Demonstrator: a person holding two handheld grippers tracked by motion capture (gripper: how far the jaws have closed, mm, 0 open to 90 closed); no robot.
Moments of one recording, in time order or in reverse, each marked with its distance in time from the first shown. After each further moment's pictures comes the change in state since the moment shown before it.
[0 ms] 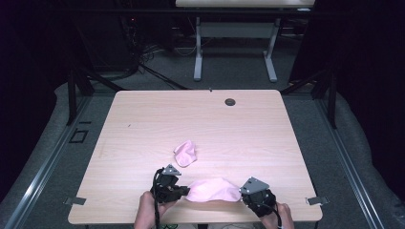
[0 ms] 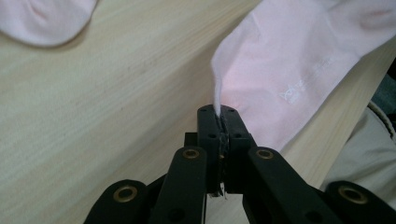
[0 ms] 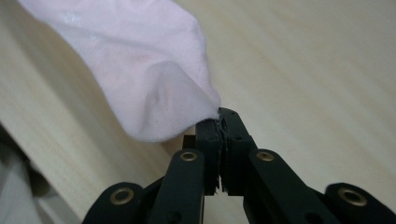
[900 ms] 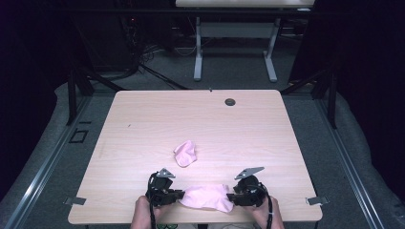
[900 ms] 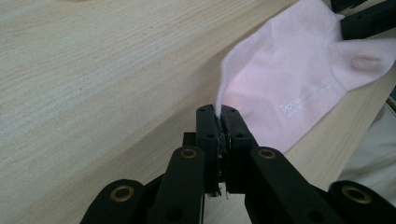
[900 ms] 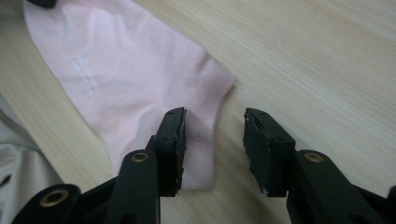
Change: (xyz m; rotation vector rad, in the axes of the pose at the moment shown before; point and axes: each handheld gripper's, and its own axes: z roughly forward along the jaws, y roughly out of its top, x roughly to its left) left arm 0.009 -0.014 0.000 0.007 0.016 -0.044; right arm -0.017 0.014 0.038 0.067 0.262 0.251
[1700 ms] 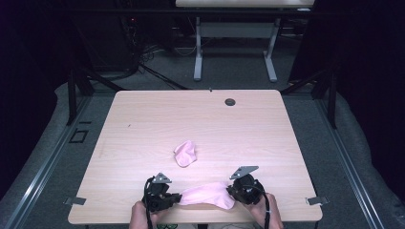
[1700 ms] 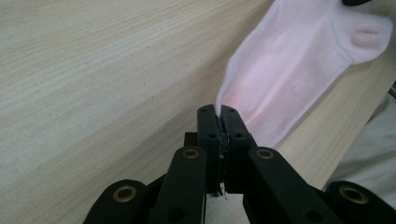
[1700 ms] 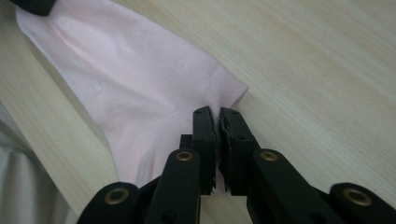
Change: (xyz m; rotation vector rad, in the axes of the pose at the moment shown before) left arm -0.002 -0.016 -0.006 -0.029 0.018 0.000; right arm 0.008 0.012 -0.003 -0.004 -0.051 -0.113
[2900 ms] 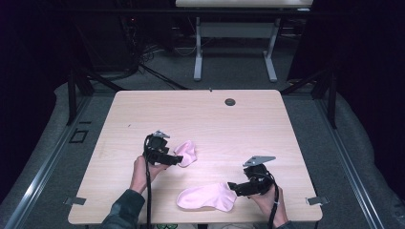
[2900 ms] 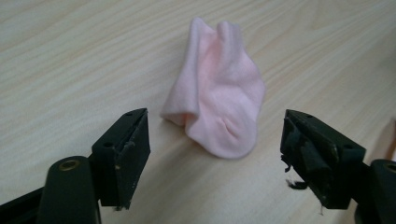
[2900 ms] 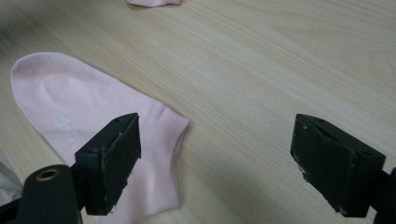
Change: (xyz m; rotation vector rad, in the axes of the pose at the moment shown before) left arm 0.077 0.114 0.011 -0.033 0.145 0.039; right arm -0.036 0.002 -0.019 -0.138 0.016 0.158
